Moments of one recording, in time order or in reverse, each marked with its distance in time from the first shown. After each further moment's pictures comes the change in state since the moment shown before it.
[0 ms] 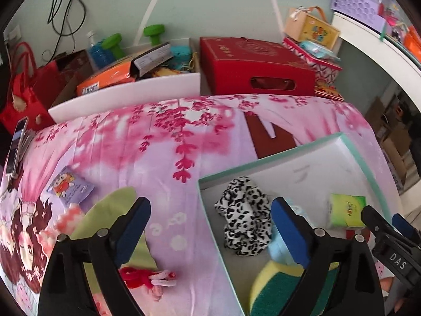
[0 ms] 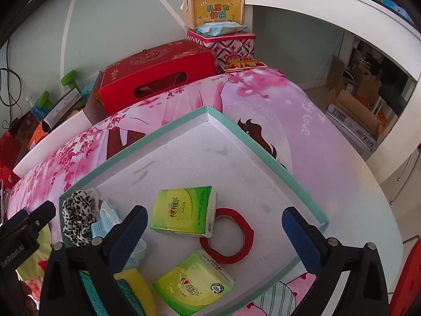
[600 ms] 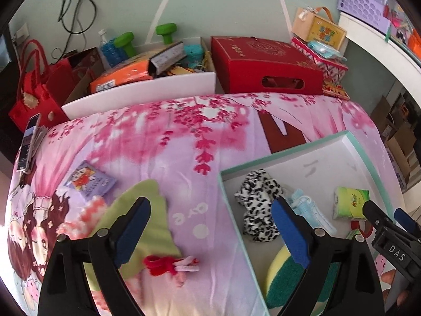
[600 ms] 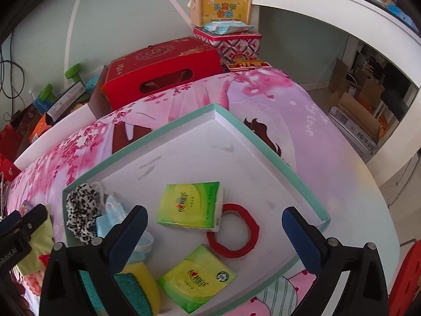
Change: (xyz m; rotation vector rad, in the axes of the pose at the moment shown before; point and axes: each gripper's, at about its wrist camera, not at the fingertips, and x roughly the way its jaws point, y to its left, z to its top) left arm -0.022 0.019 -0.003 -0.004 0.009 0.046; right arm -0.005 0.009 -0.002 -0.030 0.013 -0.002
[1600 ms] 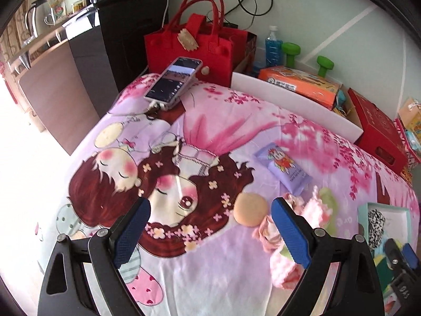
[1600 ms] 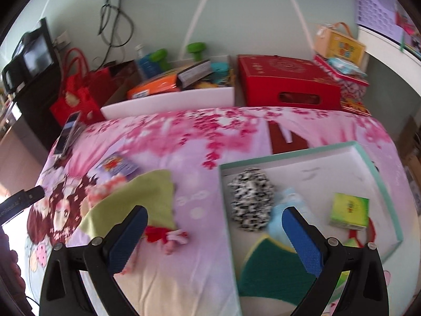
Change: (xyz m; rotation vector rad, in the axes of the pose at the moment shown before) left arm -0.075 0.231 -0.076 -0.478 -0.027 0.279; right arm -0.059 0.176 -0.046 -0.335 -0.053 0.315
